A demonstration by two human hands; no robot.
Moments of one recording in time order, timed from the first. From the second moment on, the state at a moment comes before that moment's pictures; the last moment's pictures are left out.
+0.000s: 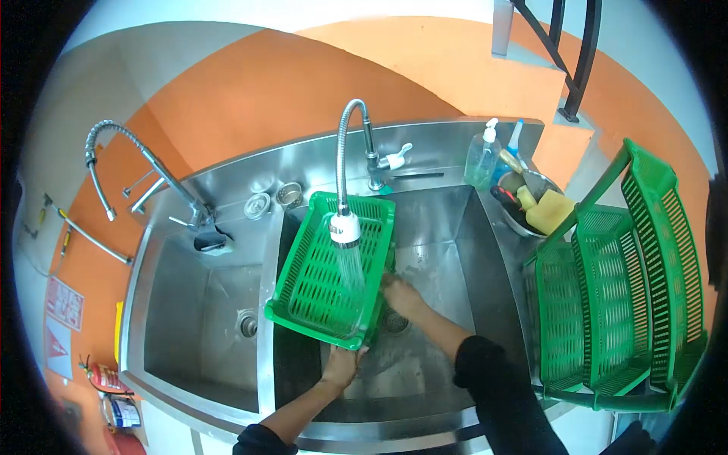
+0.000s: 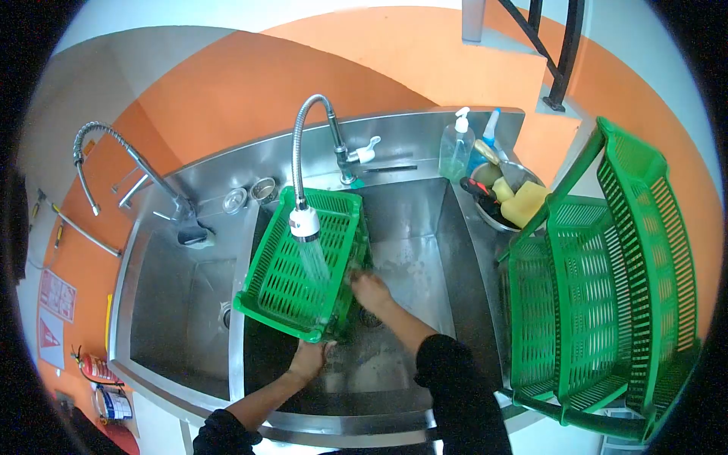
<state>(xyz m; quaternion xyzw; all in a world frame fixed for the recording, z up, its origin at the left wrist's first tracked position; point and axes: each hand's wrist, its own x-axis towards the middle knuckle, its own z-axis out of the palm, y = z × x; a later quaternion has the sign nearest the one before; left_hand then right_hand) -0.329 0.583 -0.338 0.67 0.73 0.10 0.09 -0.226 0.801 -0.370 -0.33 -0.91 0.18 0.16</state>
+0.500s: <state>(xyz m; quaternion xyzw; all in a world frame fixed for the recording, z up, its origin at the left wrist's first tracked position) -0.343 0.589 -0.309 0.63 0.66 0.28 0.29 -0.184 0.702 -0.336 -0.25 -0.39 0.88 0.04</state>
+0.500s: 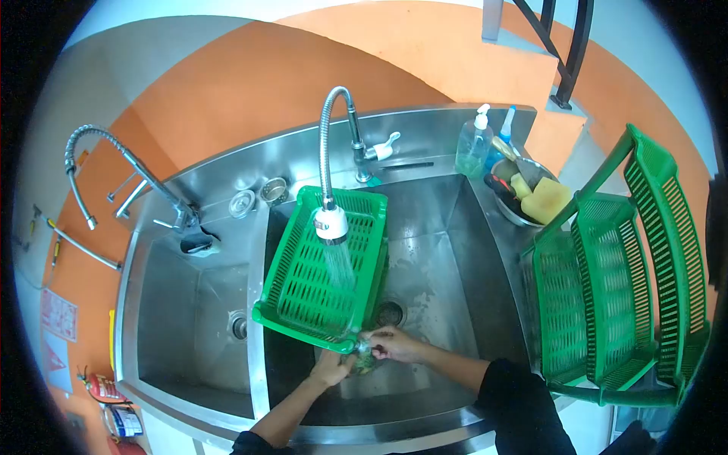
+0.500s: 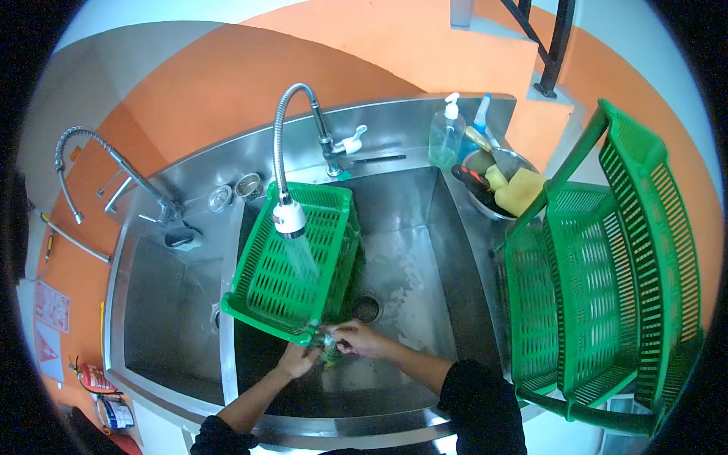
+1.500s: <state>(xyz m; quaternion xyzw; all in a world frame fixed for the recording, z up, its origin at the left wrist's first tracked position) -0.339 0.609 -0.310 0.60 0.69 0.31 0.25 -0.193 0.871 -0.344 -0.28 -0.92 -0.05 0.28</state>
